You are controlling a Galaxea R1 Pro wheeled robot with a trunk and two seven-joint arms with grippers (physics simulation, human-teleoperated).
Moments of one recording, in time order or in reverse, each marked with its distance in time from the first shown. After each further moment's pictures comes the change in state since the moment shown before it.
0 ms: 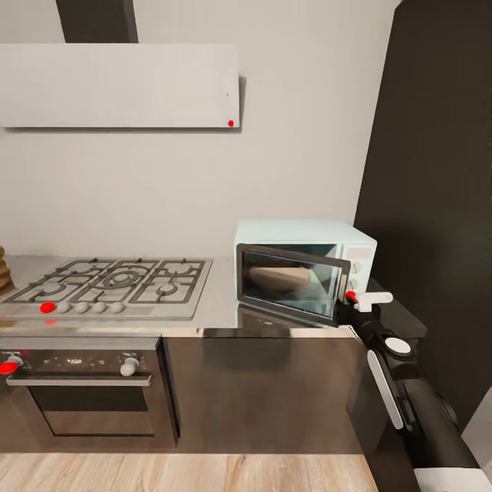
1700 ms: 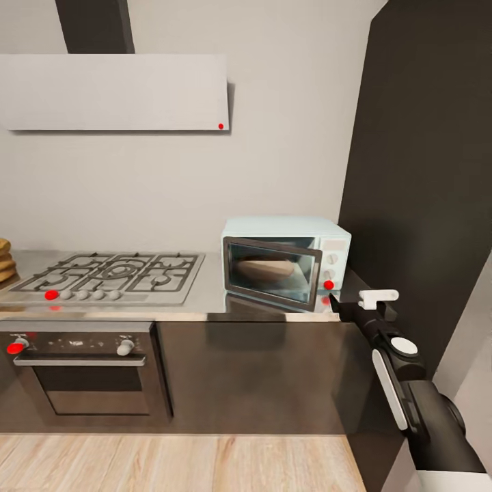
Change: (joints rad) left arm 0.001 0.000 0.001 0.000 0.000 -0.001 0.001; right arm 0.008 0.001 -0.026 -0.041 0.016 -0.008 0.021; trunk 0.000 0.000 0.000
